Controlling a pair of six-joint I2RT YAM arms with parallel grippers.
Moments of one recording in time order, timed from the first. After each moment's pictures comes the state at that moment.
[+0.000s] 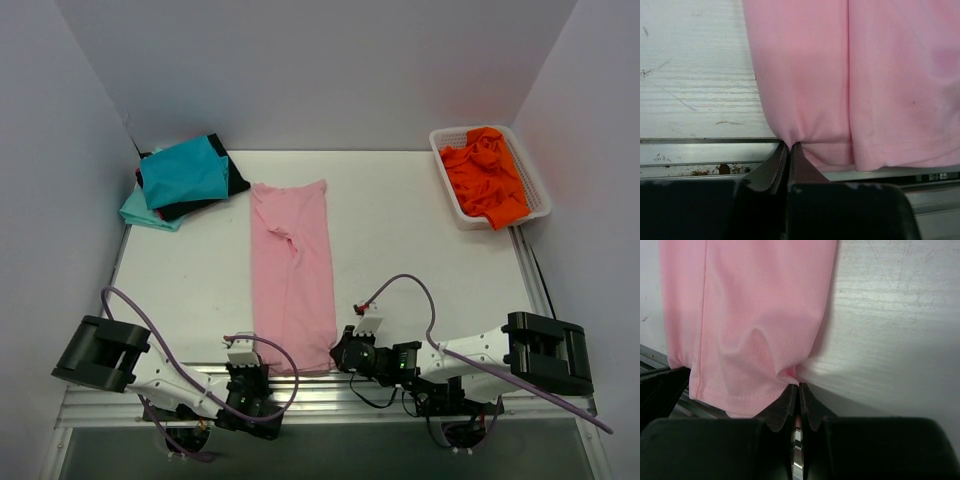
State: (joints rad) left arm -1.85 1.29 0.35 -0.69 -1.00 -1.99; right arm 1.37 1.28 0.30 0.15 0.51 1.20
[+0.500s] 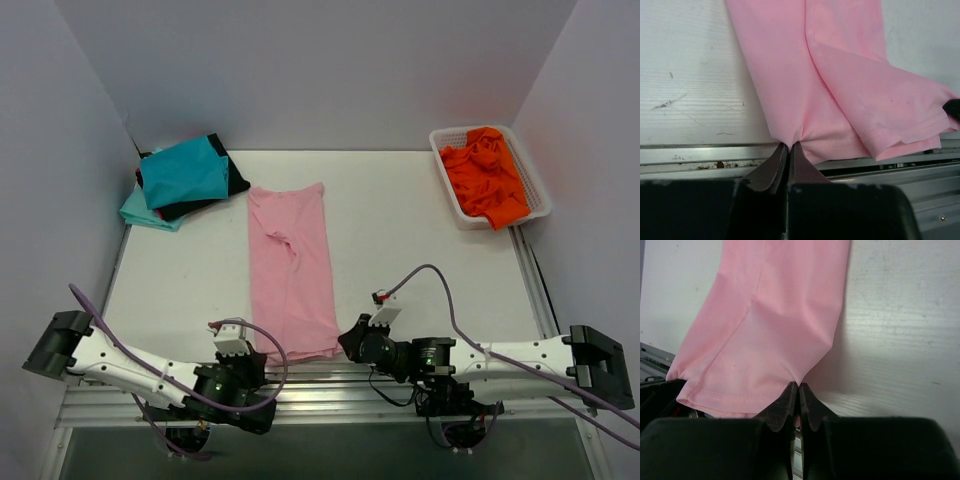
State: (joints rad) left arm -1.85 1.02 0.52 -1.04 -1.03 -1.99; right arm 1.37 0.98 0.35 -0.10 0.59 1.20
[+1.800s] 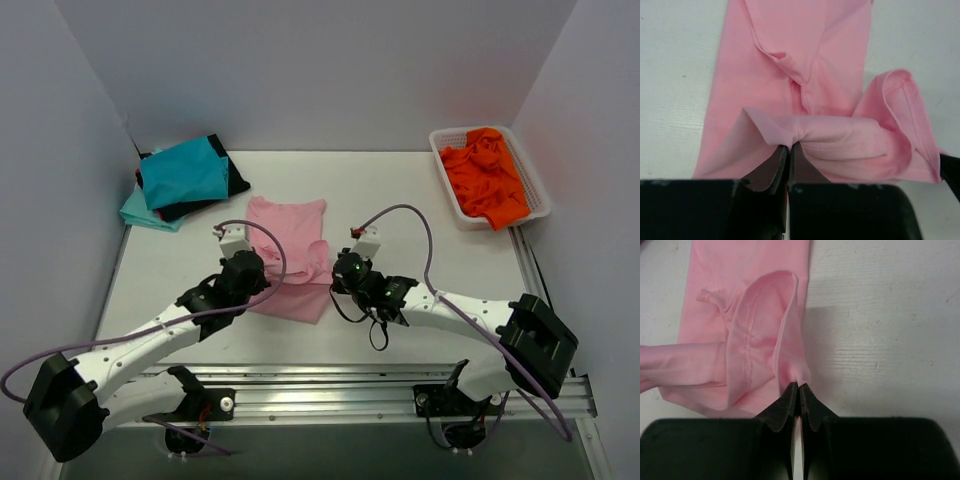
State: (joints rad) left arm -0.80 1.11 0.67 -0.20 -0.57 -0.69; right arm 0.93 1.37 0.74 -0.04 0.51 0.80
